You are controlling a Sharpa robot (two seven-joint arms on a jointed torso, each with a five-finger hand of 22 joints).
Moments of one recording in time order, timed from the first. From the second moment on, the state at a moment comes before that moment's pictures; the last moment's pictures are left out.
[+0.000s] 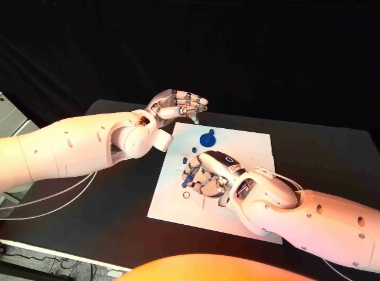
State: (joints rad) left arm 1.18 -0.88 -0.01 1.48 -0.18 -0.18 0.37; left_hand 1.38 -0.22 0.59 0.05 0.10 0.88 0.21 0.24 0.33 0.92 0.14 0.44 0.13 0.95 0.07 1.07 0.42 0.17 0.85 0.17 0.75 0.87; right arm 1.07 -0.52 -0.13 1.65 -1.47 -0.44 -0.15; right_hand 1.42 -0.19 0.63 0.04 0.04 1.14 0.10 0.21 0.45 1.18 0.11 0.25 0.08 1.47 -0.04 1.42 1.22 0.04 1.46 0.06 1.40 1.31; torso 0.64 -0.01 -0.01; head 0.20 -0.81
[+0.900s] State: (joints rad) left arm 1.19 -0.86 -0.02 1.47 -0.18 -0.18 0.37; left_hand 1.38 -0.22 0.59 0.05 0.10 0.88 0.21 0.24 0.33 0.92 0.14 0.44 0.13 0.94 0.07 1.06 0.42 0.17 0.85 0.17 0.75 0.87; right arm 1.03 -0.47 -0.14 1.58 -1.63 -0.35 -0.21; right_hand 1.42 -0.19 0.63 0.03 0.05 1.14 0.10 0.22 0.45 1.18 0.12 0.24 0.09 1.47 -0.04 1.42 1.21 0.04 1.46 0.06 1.40 1.31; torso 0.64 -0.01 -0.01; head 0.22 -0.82
